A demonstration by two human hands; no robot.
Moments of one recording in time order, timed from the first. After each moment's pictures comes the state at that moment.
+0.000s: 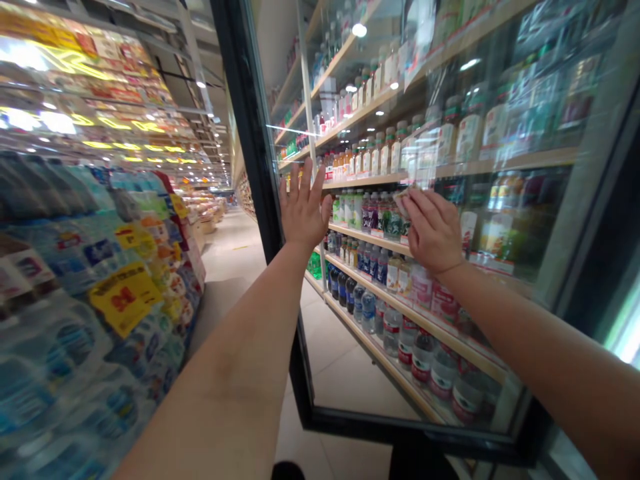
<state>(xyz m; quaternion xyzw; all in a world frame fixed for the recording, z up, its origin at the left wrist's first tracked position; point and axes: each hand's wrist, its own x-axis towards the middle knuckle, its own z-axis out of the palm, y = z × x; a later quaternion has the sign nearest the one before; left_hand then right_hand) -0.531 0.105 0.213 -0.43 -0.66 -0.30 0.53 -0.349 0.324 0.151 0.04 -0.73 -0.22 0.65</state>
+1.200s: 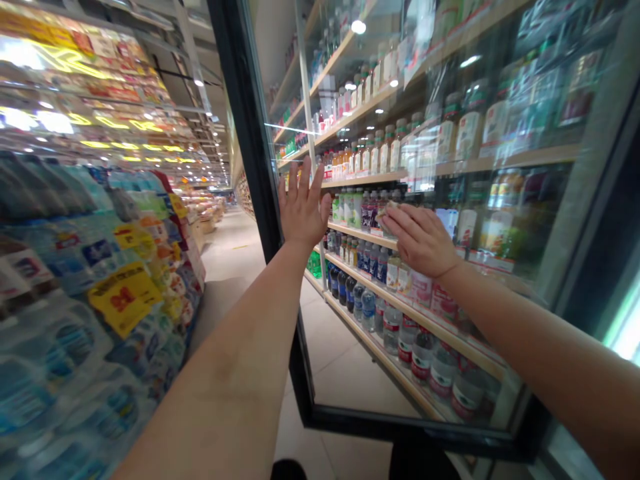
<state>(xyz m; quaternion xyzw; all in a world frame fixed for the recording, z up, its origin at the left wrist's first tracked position) -0.532 0.106 0.212 -0.44 -0.66 -0.32 0.52 -0.352 0.321 0.145 0.10 -0.76 -0.27 0.59</state>
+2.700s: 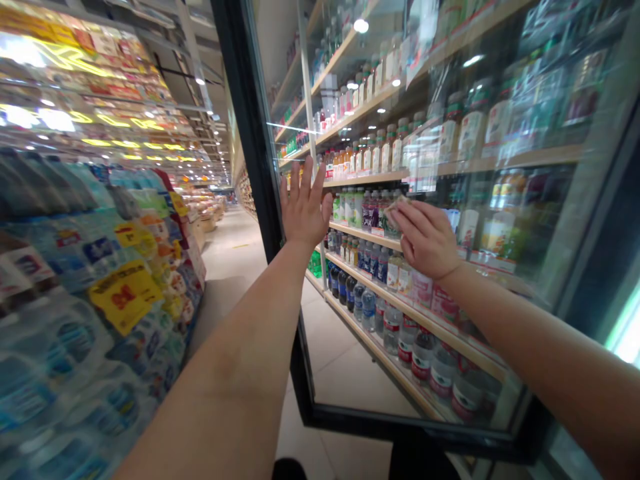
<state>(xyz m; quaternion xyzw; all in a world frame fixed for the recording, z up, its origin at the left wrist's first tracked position) -0.532 0.105 0.210 -0.44 -0.66 -0.31 0.52 -0.351 0.319 0.142 0.10 -0.74 -0.24 0.62</state>
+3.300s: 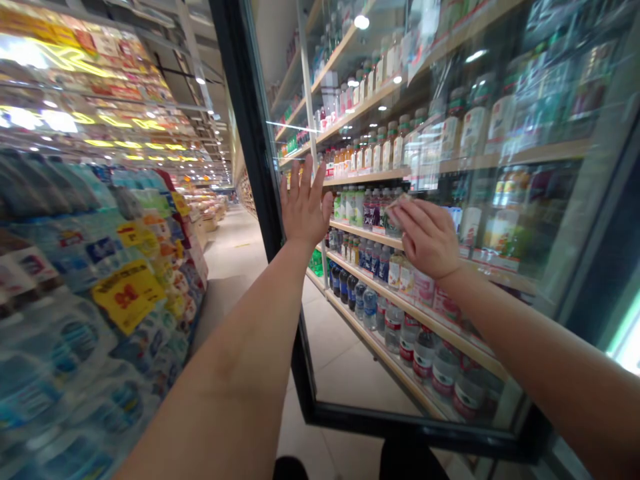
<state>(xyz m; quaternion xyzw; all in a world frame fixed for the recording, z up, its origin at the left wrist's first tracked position) -0.533 0.105 0.209 -0.43 -0.66 -0.31 0.53 -0.353 0.319 0.137 0.08 -0.74 -0.21 0.63</state>
